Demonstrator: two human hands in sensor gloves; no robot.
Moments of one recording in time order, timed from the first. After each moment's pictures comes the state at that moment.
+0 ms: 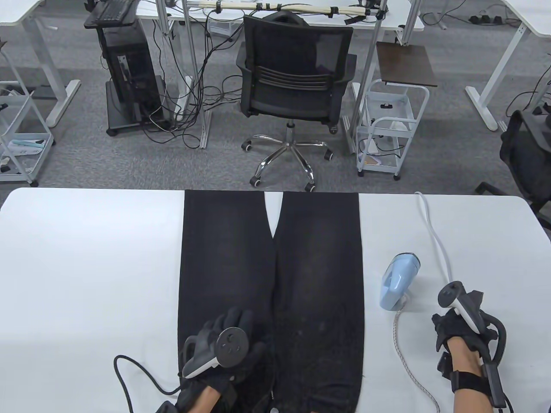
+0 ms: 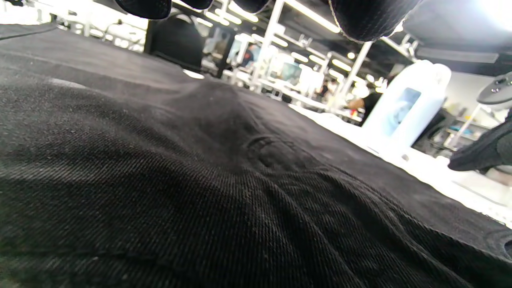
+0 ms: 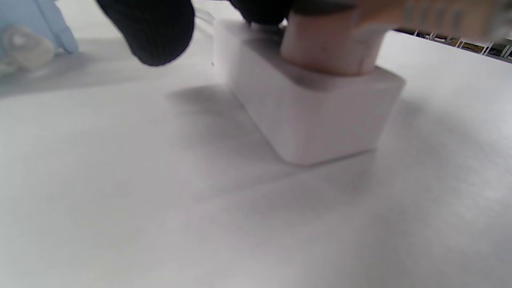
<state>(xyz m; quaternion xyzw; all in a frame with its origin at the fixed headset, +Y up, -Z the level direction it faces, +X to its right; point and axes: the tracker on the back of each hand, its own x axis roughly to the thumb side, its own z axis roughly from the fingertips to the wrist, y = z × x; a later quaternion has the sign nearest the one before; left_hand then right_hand) -0.127 -0.759 -0.305 -0.06 -0.19 0.14 0.97 0.384 -0.777 -0.395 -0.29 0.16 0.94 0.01</state>
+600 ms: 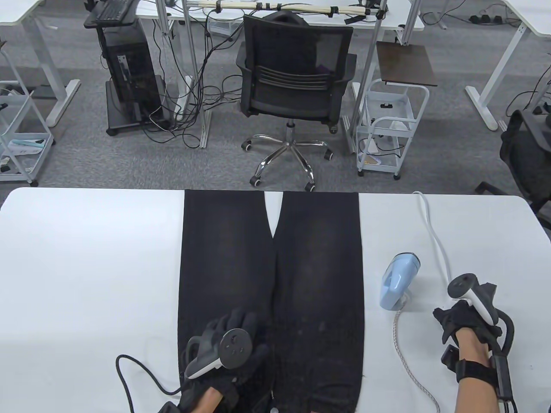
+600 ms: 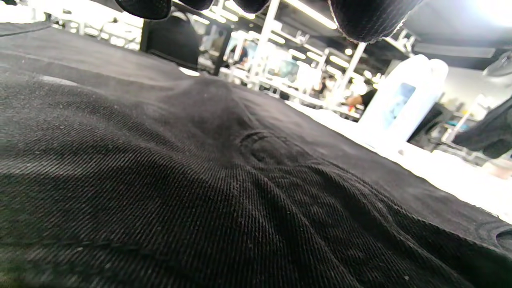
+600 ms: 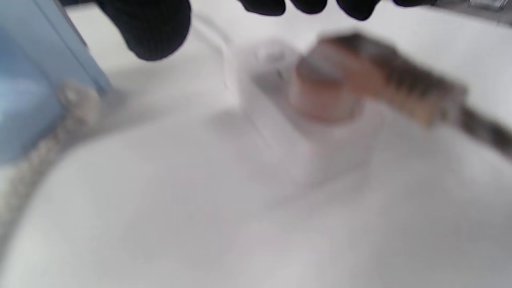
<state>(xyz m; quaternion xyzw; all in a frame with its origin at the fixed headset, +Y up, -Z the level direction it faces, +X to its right) -0.124 -0.759 -0.303 -0.06 -0.19 0.14 0.97 0.386 -0.735 -0.393 -0.28 0.16 0.94 0.07</state>
